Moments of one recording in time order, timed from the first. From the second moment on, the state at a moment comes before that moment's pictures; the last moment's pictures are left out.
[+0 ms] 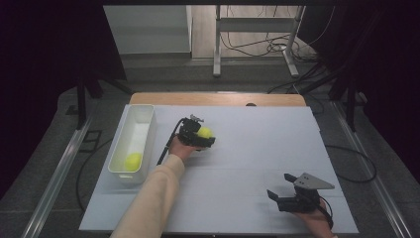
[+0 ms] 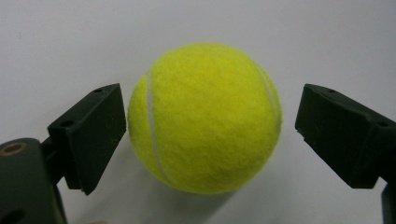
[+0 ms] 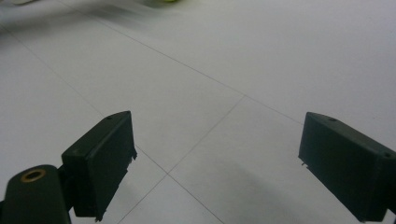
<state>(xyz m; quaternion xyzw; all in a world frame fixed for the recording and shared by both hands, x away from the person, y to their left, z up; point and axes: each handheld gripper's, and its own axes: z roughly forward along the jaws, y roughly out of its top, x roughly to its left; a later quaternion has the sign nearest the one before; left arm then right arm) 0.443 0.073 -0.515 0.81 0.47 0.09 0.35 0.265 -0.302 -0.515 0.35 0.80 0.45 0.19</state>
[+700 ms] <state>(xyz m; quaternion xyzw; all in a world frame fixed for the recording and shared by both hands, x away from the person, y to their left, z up) 0.442 0.073 -0.513 0.81 0.47 0.11 0.35 0.265 -0.303 -0.515 0.35 0.80 0.45 0.19</state>
